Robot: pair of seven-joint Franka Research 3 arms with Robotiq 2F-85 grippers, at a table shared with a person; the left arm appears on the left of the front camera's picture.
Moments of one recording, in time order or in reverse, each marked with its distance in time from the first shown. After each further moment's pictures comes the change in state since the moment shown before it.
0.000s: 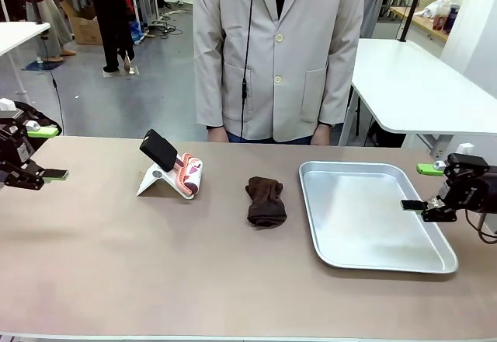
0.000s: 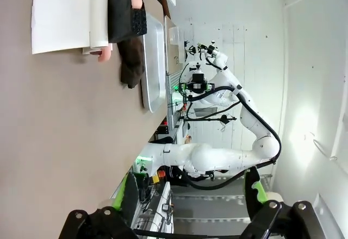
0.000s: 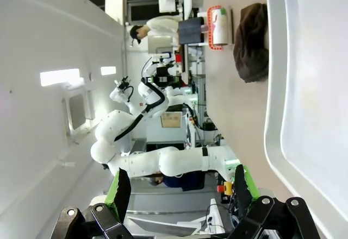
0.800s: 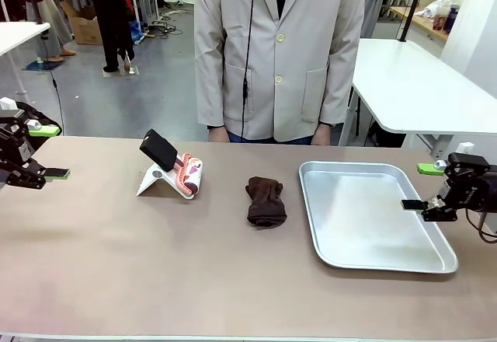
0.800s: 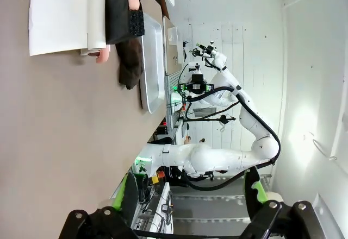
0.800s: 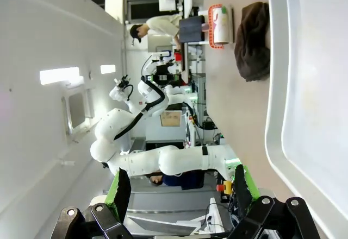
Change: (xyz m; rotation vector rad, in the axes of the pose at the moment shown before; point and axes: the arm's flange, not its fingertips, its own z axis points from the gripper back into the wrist) left arm 0.001 0.000 -0.001 -0.003 0.000 -0.001; right arm 0.000 0.002 0.000 -0.001 0.004 0.004
